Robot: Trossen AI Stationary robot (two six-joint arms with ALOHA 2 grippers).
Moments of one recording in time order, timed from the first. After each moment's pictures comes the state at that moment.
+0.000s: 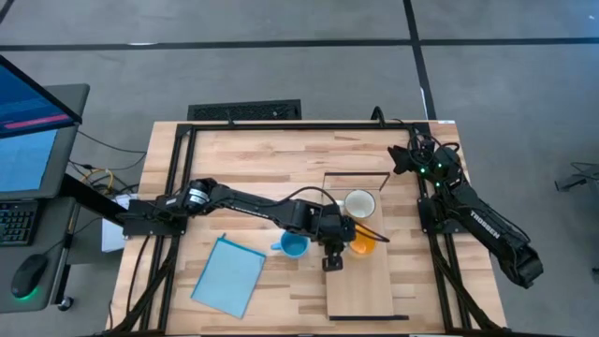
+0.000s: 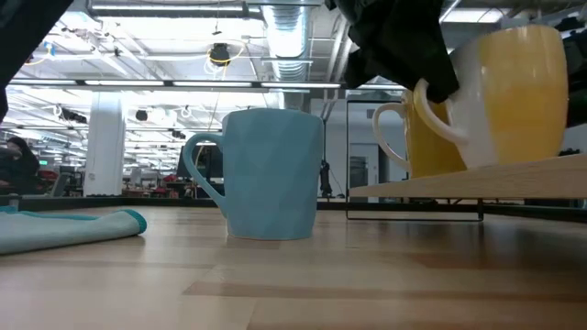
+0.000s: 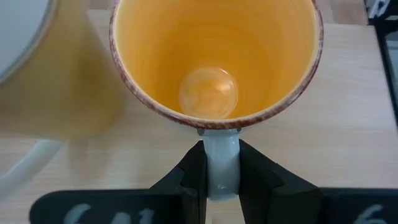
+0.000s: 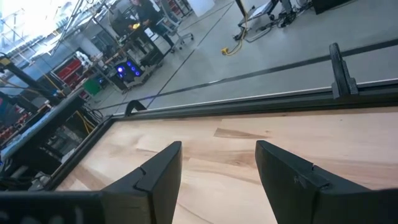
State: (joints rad) left arm -0.20 2.26 2.09 -0.74 -0.04 -0.22; right arm -1.03 0.26 0.01 0.03 -0.26 0.51
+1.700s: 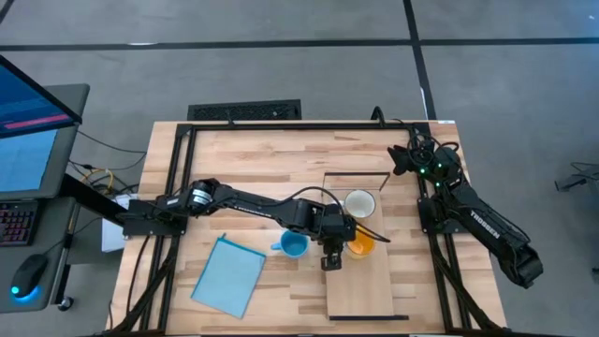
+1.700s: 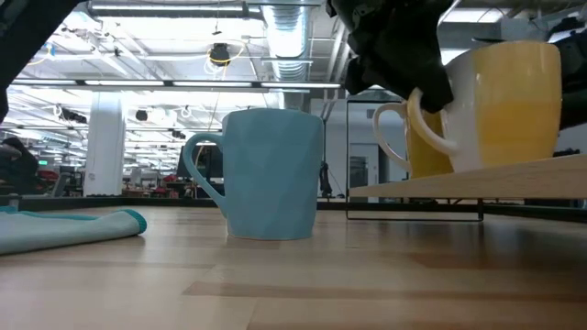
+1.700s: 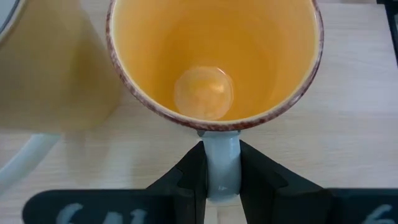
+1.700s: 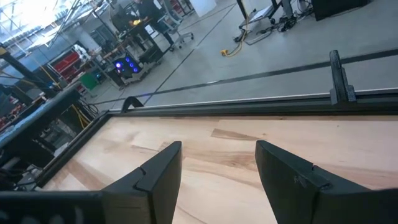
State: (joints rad) left arm -0.19 2.29 2.13 -0.80 -0.01 -0.19; right arm -1.03 0.26 0.01 0.03 -0.26 0.46
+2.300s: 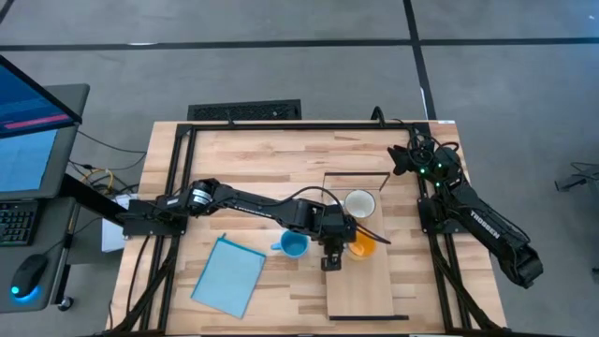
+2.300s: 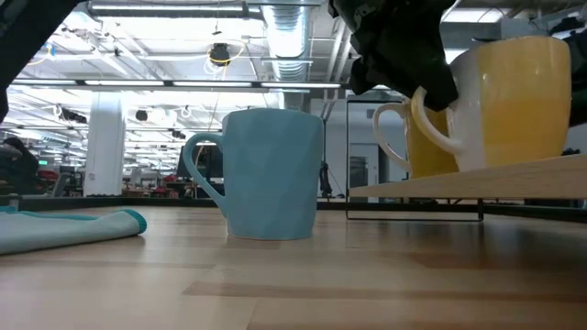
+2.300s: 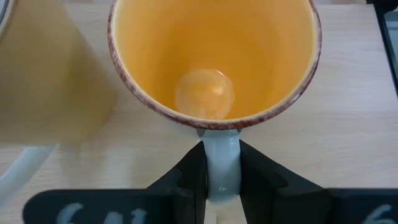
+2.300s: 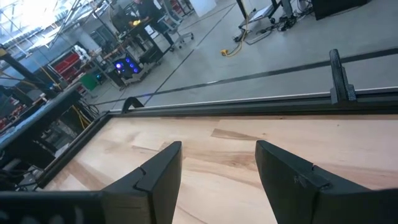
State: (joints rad) left arm -0.19 2.29 2.12 -0.78 0.00 -0.16; right arm -1.03 0.26 0.01 0.03 -0.26 0.47
